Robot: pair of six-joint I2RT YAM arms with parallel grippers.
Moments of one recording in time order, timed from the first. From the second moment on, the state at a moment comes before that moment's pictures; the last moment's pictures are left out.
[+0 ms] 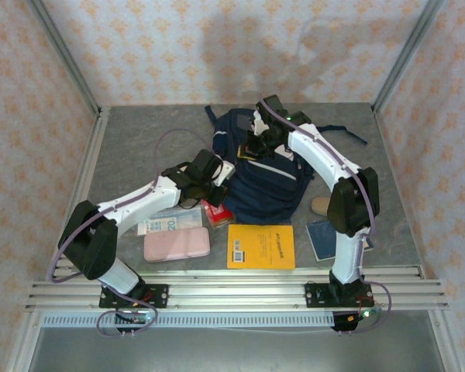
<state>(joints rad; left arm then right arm) -0.59 1.55 1.09 -0.55 0.09 -0.10 0.47 1.94 1.81 -0.92 -0.45 0.54</state>
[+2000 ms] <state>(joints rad) -0.20 1.78 1.36 -0.43 0.22 -0.48 0.64 2.06 2.02 -0.98 -0.14 0.33</state>
